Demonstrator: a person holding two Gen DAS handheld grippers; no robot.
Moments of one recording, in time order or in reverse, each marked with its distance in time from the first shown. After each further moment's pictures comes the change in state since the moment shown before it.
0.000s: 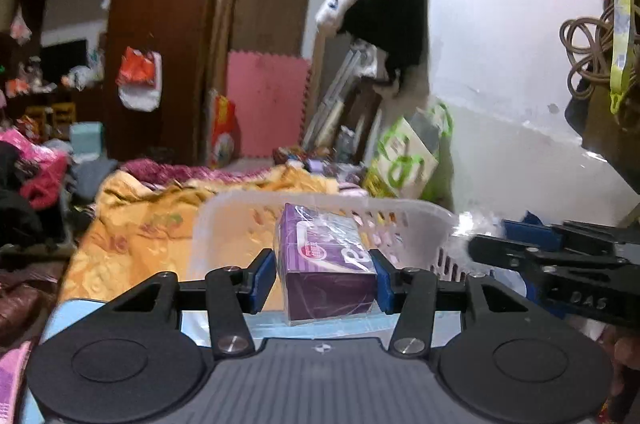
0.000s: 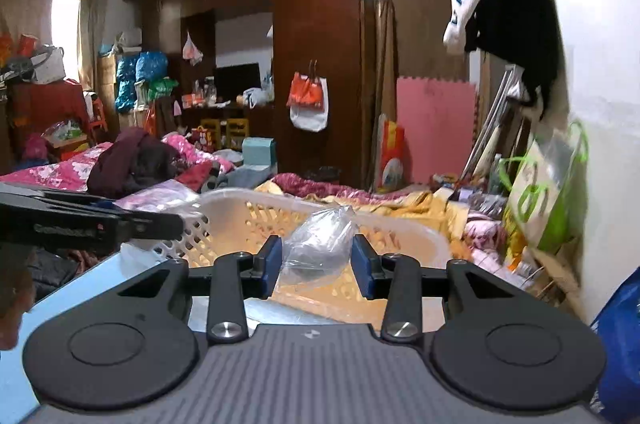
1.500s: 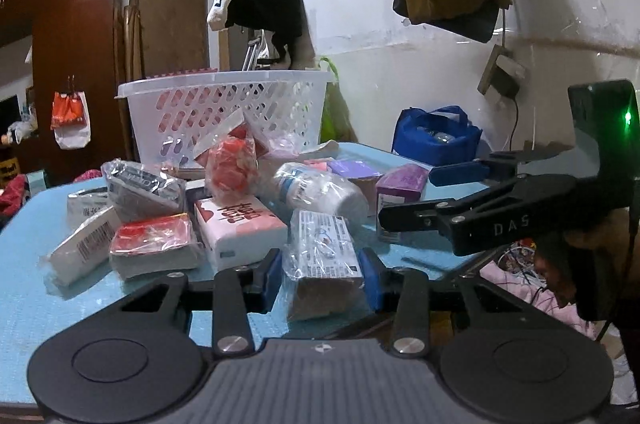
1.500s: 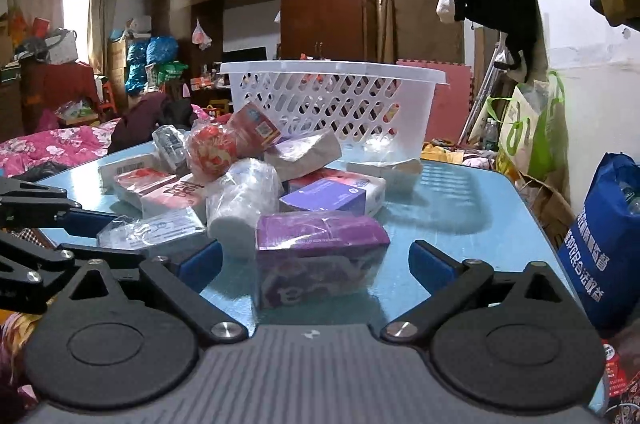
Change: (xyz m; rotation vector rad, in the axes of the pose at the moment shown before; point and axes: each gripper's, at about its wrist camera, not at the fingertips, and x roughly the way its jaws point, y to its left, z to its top) left arm -0.150 -0.066 -0.238 0.274 -0.058 -0.159; right arm -0.139 0.050 -0.188 -0.015 -0.013 -0.007
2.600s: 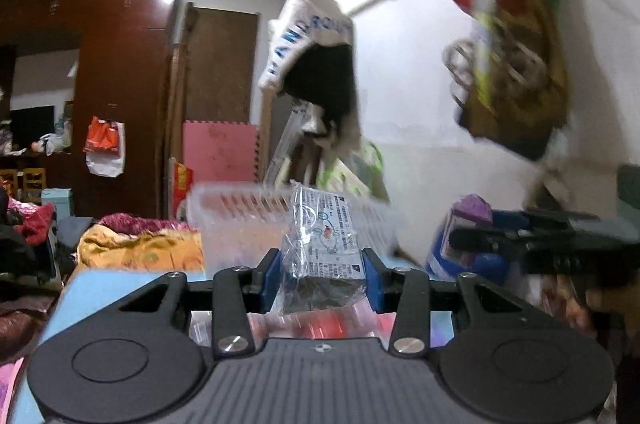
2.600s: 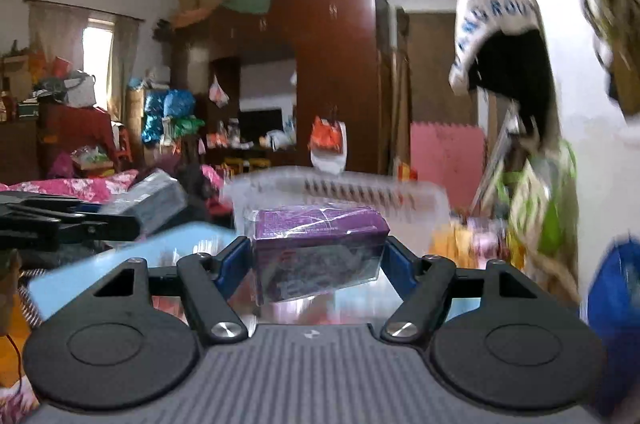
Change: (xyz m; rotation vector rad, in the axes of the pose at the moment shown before) left arm -0.010 0.085 0.116 -0.165 -0.197 0.080; right arm 0.006 -0.006 0.124 -0.065 -0.196 0.027
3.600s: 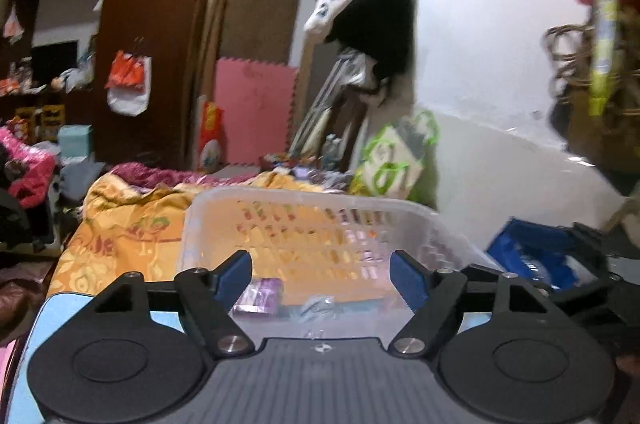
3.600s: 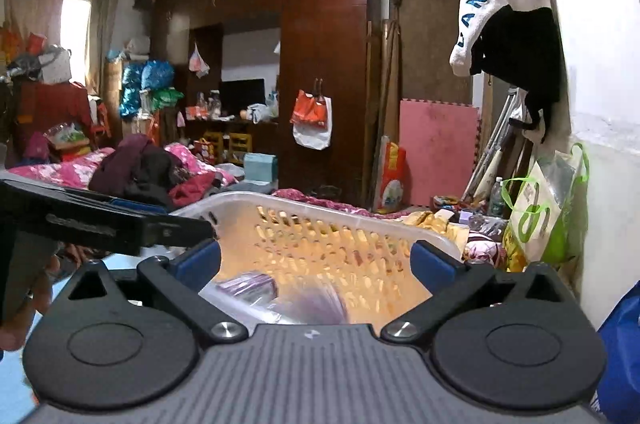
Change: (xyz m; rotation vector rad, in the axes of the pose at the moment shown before) left arm 0.133 0.037 0.054 -0.090 0.180 0.058; right arm 0.094 -0.029 0.023 0.045 0.120 -0.036
